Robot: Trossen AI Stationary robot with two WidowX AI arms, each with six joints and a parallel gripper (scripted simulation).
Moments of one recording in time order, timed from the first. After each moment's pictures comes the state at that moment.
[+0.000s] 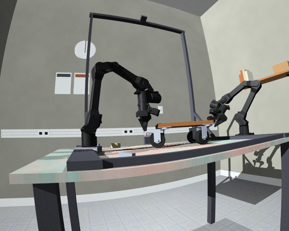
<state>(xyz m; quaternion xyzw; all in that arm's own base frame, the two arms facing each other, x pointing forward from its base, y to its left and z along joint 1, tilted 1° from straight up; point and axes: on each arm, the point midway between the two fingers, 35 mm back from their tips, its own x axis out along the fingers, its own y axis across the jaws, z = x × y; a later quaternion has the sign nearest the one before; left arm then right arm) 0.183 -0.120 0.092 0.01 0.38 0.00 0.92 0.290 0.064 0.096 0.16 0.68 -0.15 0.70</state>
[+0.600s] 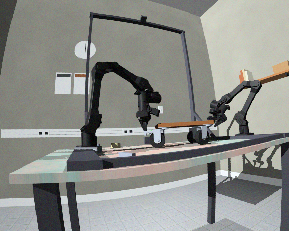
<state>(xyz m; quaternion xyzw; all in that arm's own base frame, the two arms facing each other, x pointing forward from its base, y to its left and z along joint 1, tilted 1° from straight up) 0.183 -0.120 0.092 0.01 0.38 0.00 0.92 0.290 0.064 0.095 0.16 0.68 -0.15 0.70</state>
